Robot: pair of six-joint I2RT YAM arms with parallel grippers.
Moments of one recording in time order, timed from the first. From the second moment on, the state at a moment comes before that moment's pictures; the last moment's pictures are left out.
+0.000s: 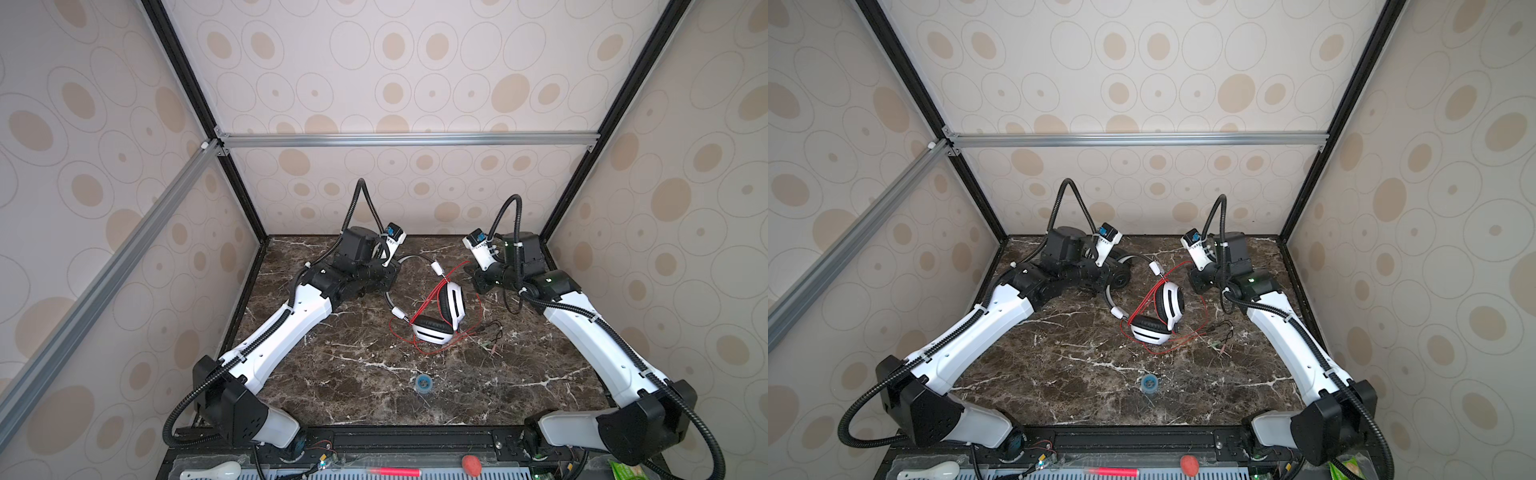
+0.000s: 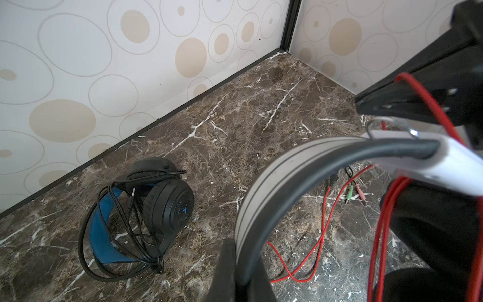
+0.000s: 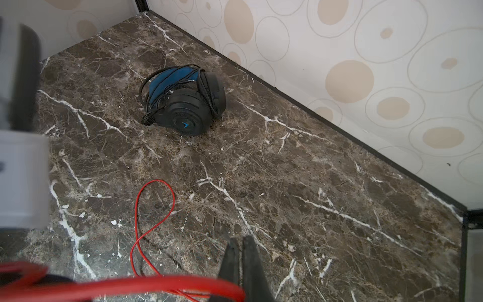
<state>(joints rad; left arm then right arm) -0.58 1.46 1.46 -0.55 0.15 0.05 0.33 1.32 1.27 -0.57 -0.19 -0.25</state>
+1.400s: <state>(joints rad) -0.58 1.55 1.91 -0.39 0.30 -0.26 0.26 1.34 0.95 0.04 -0.42 0.16</state>
